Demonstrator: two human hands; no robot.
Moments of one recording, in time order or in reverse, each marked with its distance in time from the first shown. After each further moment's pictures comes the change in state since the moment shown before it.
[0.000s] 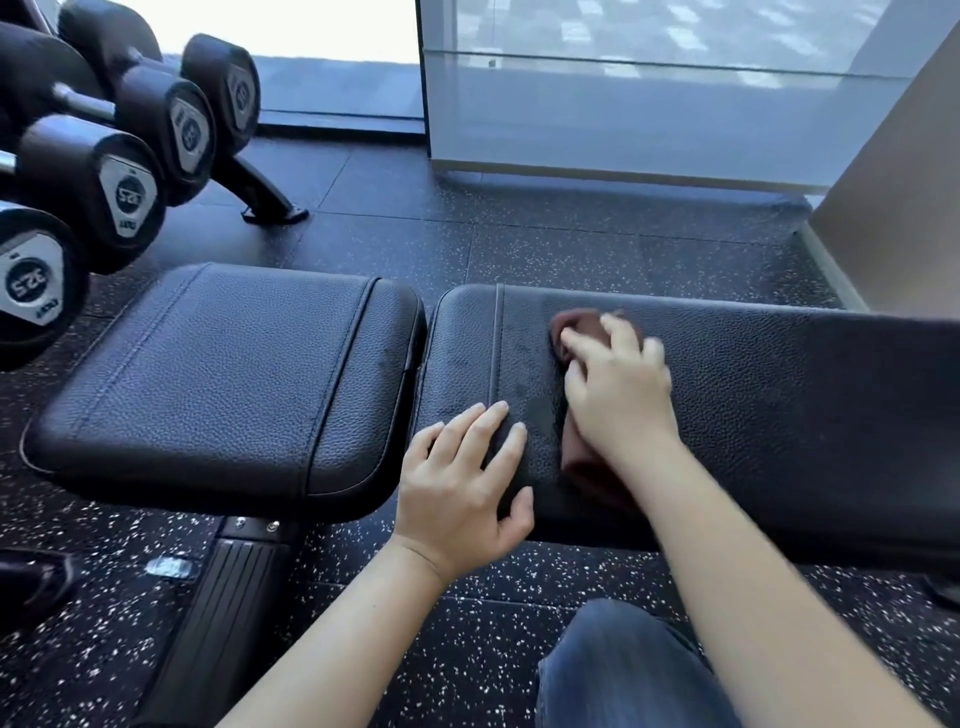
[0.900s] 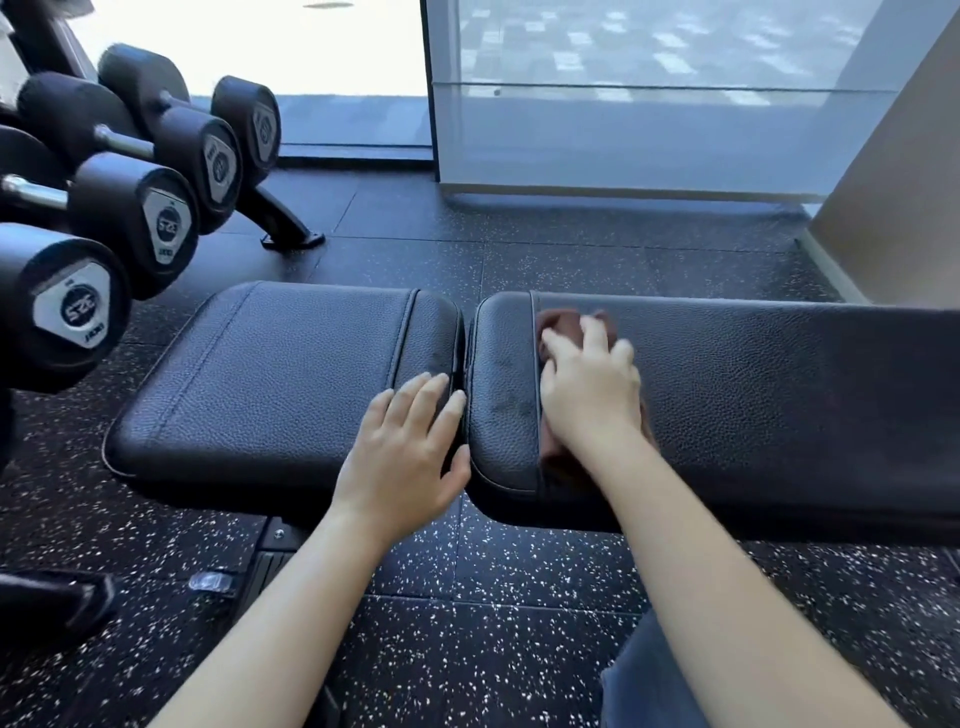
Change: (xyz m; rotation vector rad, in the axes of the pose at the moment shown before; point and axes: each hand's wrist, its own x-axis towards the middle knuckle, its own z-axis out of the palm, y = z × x) left_hand -0.009 -0.079 -0.046 0.136 -0.209 -0.018; right_hand -0.012 -0.063 0.014 -0.022 -0.022 0.054
